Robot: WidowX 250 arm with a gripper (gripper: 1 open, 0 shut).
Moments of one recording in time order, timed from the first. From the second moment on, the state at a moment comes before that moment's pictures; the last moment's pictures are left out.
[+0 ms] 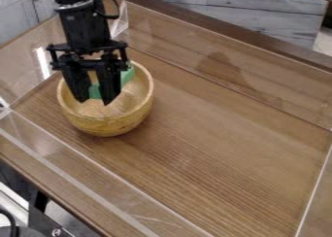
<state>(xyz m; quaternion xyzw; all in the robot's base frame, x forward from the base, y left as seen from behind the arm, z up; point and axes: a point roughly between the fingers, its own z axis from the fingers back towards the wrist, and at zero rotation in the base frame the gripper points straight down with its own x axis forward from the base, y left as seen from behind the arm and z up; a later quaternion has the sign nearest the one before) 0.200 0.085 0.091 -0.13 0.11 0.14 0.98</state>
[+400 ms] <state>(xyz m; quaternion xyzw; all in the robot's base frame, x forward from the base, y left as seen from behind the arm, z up) 0.202 0.084 0.086 -0.13 0.11 0.14 0.98</state>
